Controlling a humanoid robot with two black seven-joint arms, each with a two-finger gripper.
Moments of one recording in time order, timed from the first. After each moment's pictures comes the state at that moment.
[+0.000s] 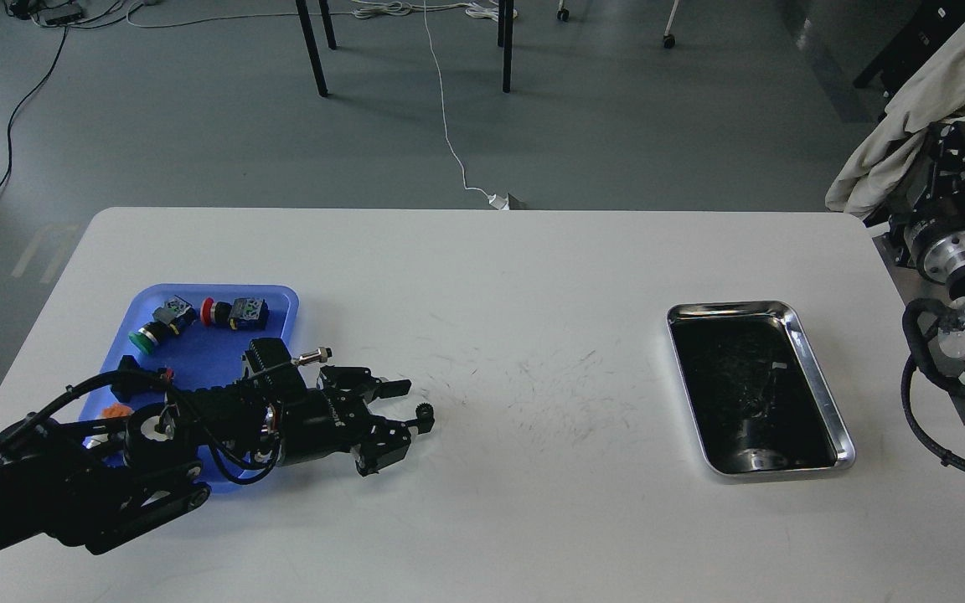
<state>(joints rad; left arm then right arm) -0.67 0.45 -0.13 -1.01 1.95 0.23 -0.49 0.85 -0.71 0.24 0.93 0.15 -0.27 0.42</state>
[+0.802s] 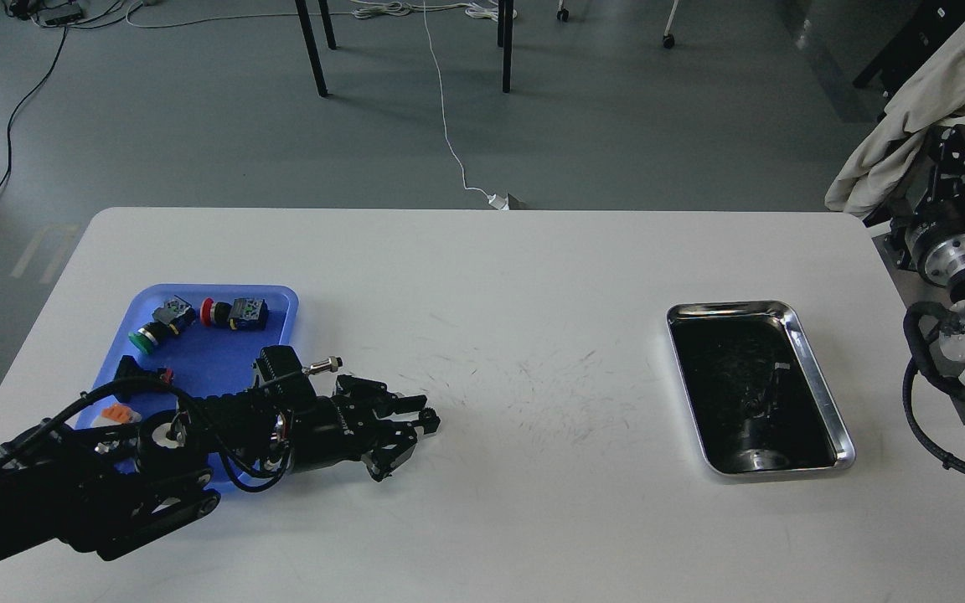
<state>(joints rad) -0.65 0.42 -0.13 -0.99 1.96 0.24 -0.49 0.84 -0.71 0.24 0.93 0.15 -0.27 0.42</state>
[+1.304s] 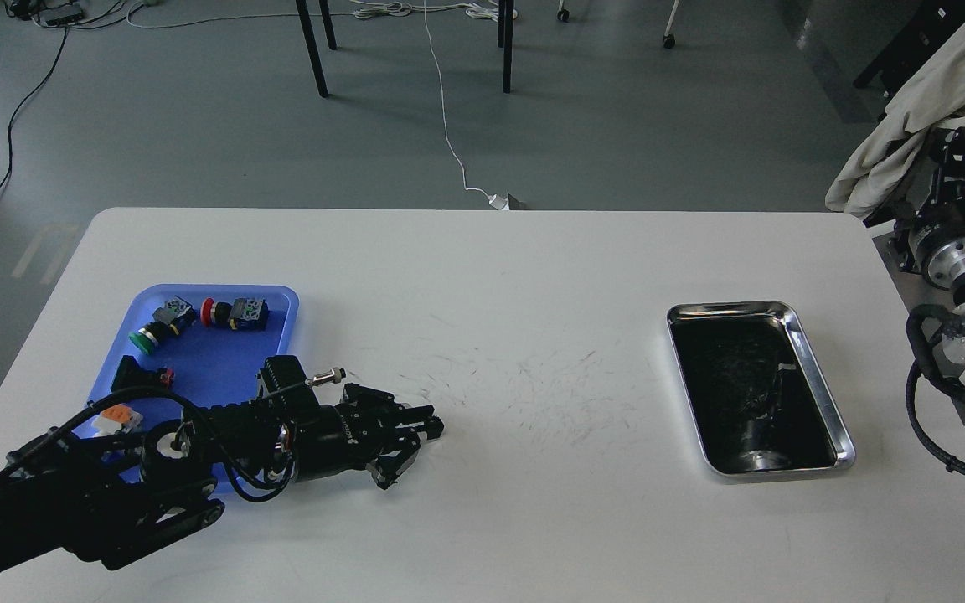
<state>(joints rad) -0.63 0.41 -0.12 -0.98 1.99 0.24 -0.49 0.83 -0.72 0.24 0.93 0.15 -0.27 0.42</state>
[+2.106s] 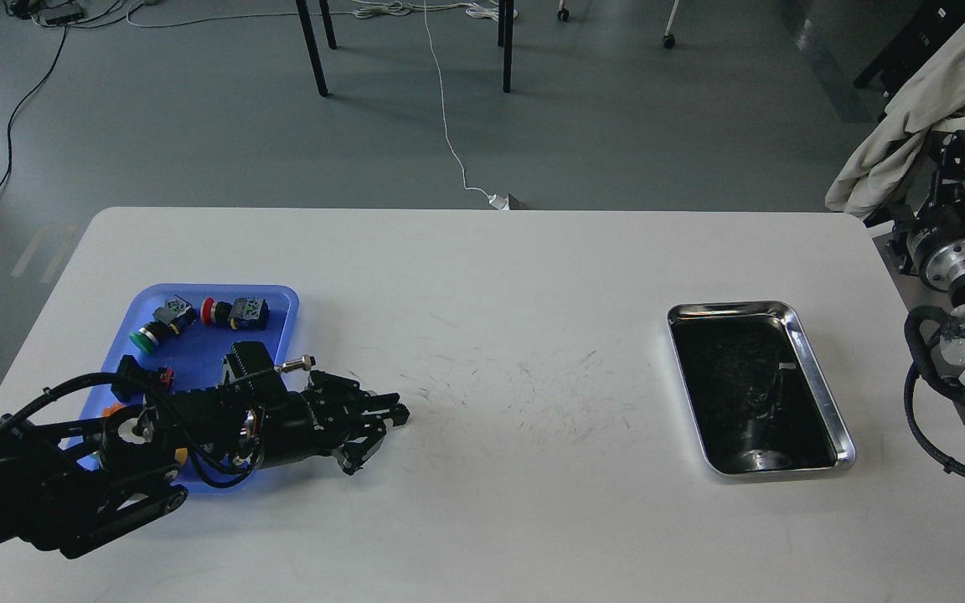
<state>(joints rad) -0.67 0.52 -0.14 -1.02 1.99 0.23 -0.49 0.83 -0.71 0.24 0.93 0.15 -0.27 0.43</state>
